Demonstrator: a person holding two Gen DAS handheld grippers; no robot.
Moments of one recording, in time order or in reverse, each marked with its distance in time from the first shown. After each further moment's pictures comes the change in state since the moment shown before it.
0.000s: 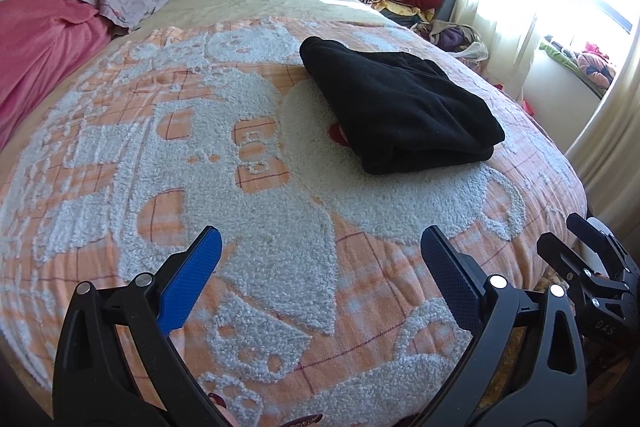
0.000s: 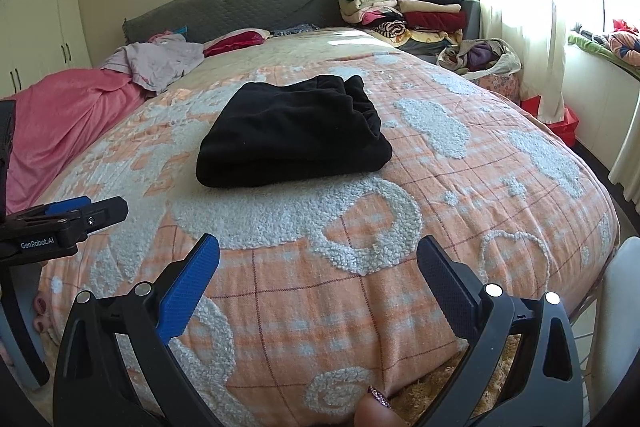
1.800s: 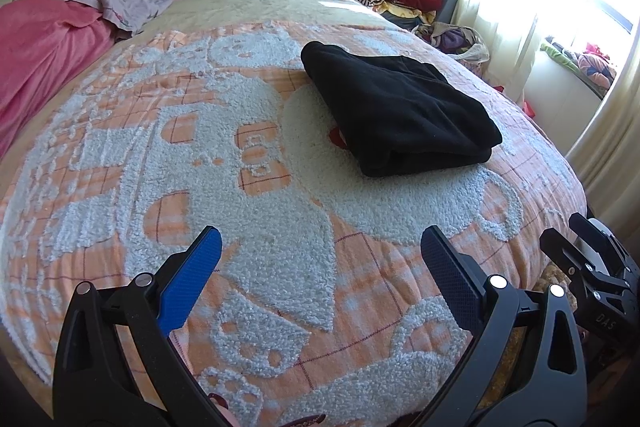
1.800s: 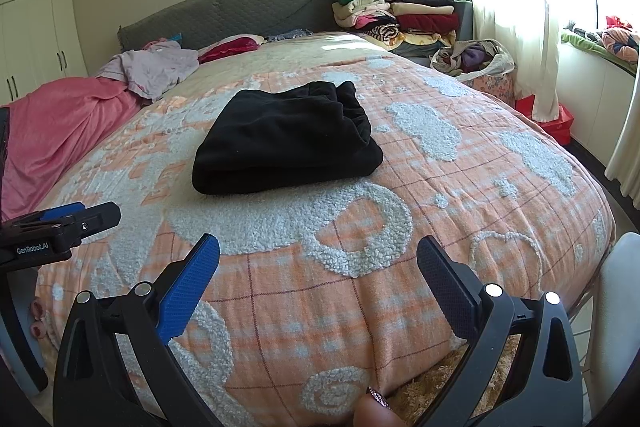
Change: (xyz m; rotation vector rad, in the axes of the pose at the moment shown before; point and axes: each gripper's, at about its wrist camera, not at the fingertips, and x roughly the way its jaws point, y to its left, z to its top) left arm -0.008 -0.002 0.001 -0.001 -0.008 0.010; right arm -0.006 -0.006 0.001 0.017 -0.015 -0.011
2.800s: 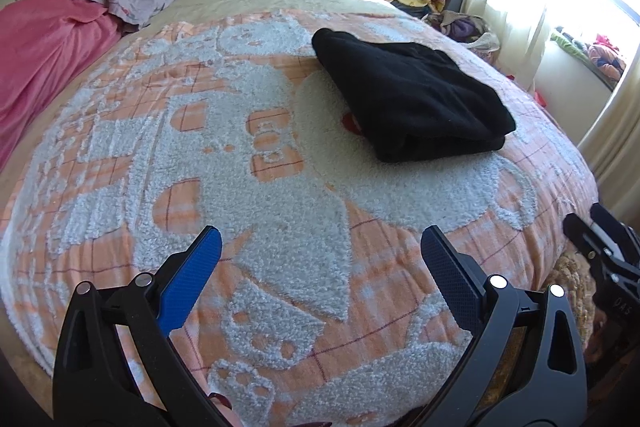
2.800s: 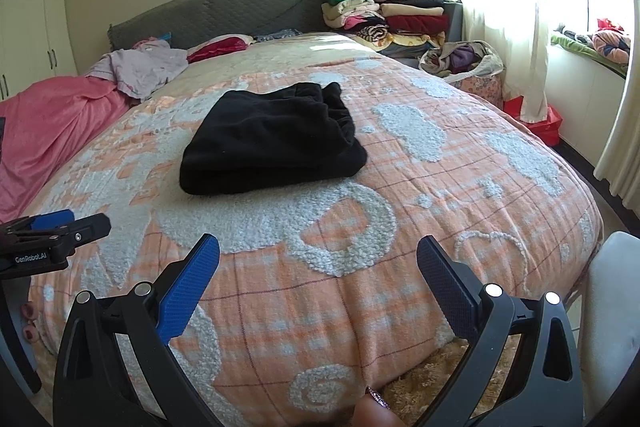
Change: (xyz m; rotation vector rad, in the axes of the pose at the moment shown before) left arm 0.006 0.005 -0.005 0.005 0.048 0.055; right arm -0.004 -0.011 0.001 0.013 0.002 -0.078
